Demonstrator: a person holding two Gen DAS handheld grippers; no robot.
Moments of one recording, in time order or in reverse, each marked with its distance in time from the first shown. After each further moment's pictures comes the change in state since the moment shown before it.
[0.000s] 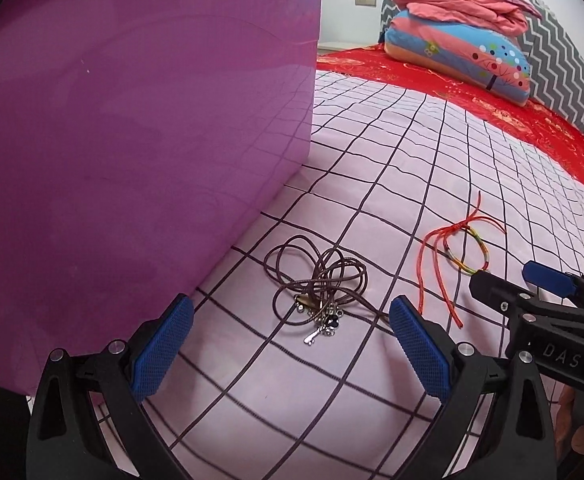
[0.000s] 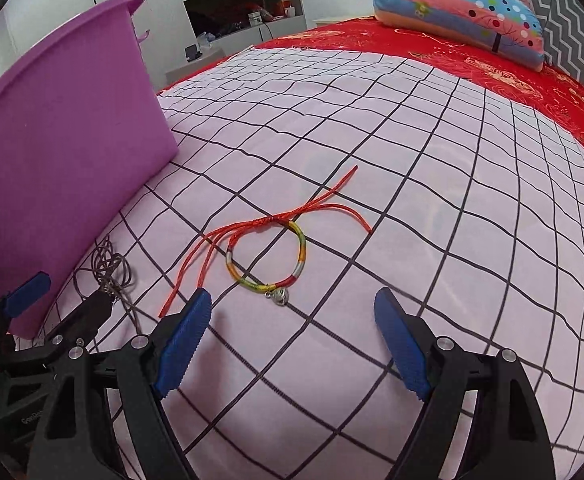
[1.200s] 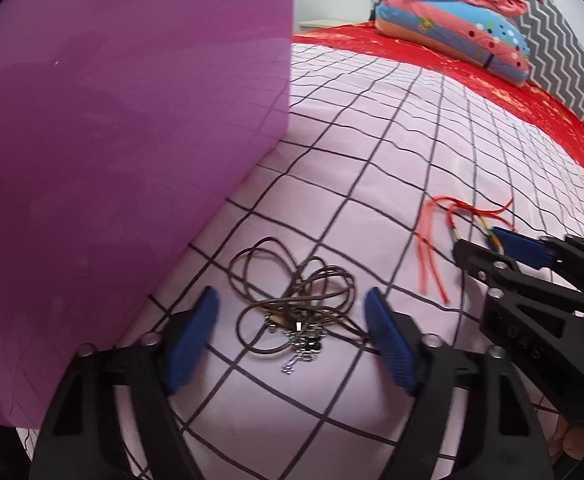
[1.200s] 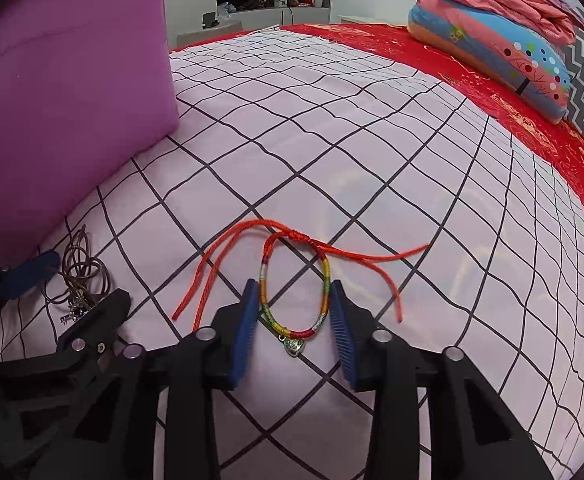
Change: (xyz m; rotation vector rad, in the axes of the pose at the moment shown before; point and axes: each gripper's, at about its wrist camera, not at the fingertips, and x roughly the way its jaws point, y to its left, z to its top) left arm 0.038 -0.016 0.010 0.029 0.075 -0.040; right arm 0.033 0.030 0.021 -0.184 0.047 -0.111
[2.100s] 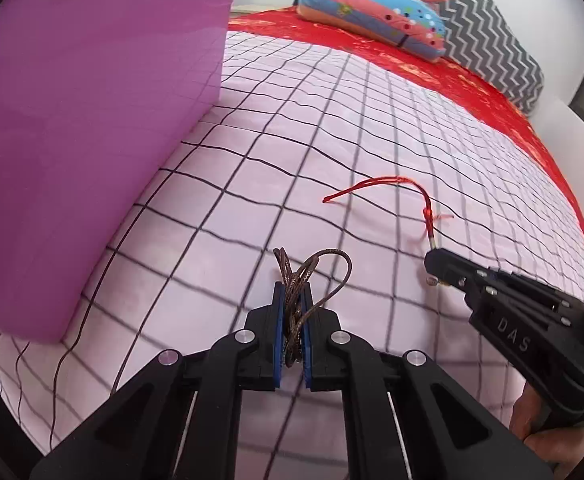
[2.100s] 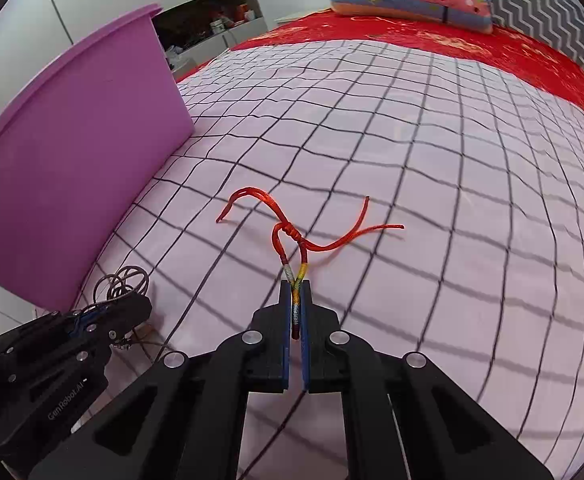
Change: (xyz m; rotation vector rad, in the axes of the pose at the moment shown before) left arm -0.076 0.015 -0.057 0.101 0.073 -0.308; right arm -0.099 0.015 -0.103 0.371 -0.041 0.061
